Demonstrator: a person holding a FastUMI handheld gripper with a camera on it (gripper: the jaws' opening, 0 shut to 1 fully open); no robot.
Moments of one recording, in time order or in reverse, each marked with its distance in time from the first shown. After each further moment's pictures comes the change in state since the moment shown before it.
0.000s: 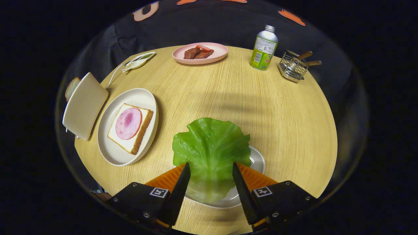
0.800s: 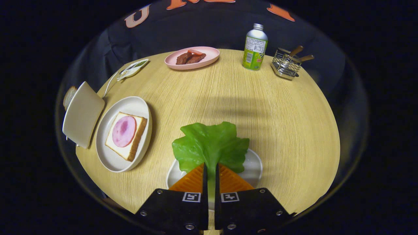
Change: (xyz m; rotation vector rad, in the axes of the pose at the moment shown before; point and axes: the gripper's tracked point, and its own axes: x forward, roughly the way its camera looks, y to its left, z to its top) arm -0.006 -0.008 0.020 0.121 -0.106 0.037
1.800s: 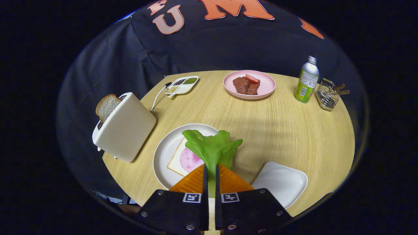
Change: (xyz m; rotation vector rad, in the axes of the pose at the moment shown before) arm -0.024 0.143 0.054 -0.098 -0.091 0.268
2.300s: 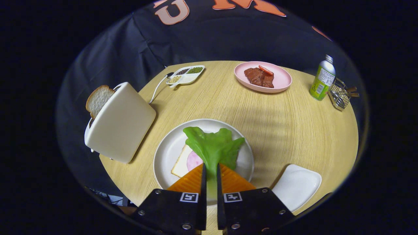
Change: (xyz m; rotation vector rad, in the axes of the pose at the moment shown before) arm 0.033 0.028 -0.005 -0.017 0.073 0.018
